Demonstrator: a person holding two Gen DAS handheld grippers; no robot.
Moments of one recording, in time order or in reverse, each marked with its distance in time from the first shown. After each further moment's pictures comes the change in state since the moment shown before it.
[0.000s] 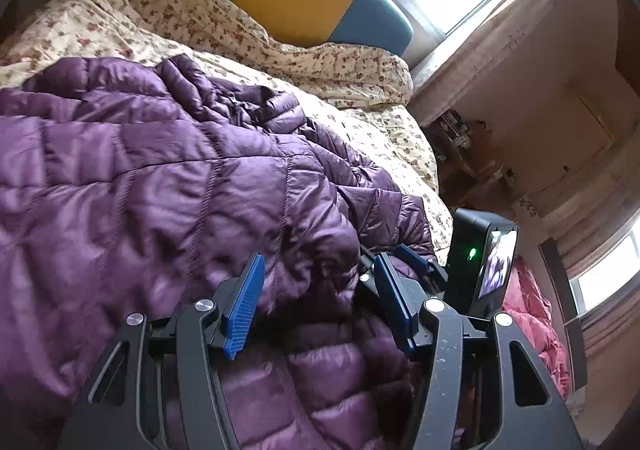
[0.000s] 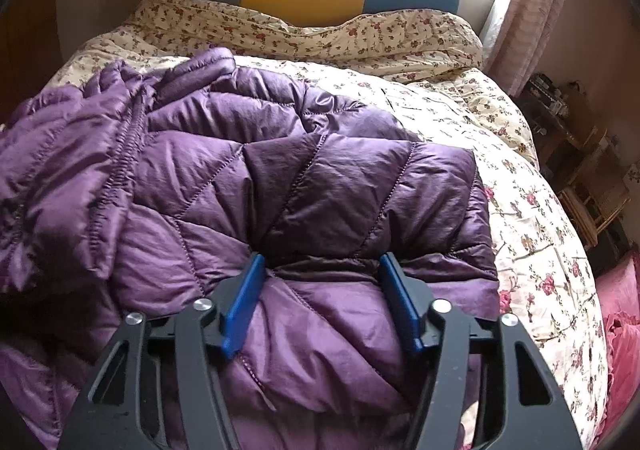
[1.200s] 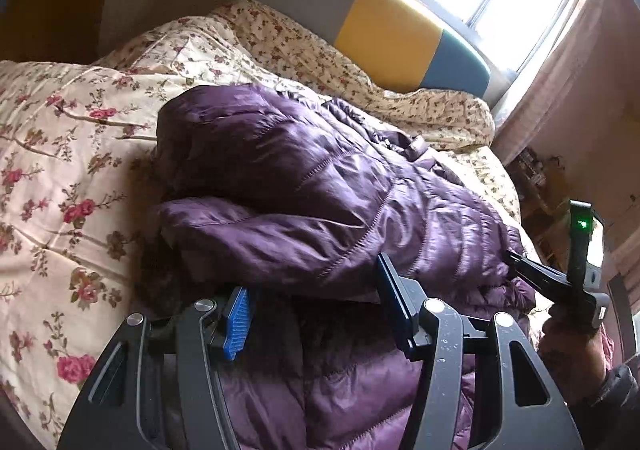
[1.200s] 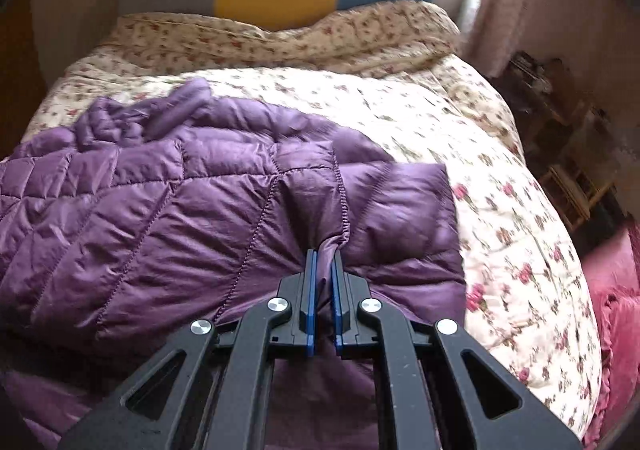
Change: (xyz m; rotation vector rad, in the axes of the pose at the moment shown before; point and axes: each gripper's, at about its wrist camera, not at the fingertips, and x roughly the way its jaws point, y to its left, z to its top) left arm -0.072 0.079 -0.025 -0.044 -0.146 0.311; right arm -0.016 -0.013 0.008 0.077 0.040 -0.057
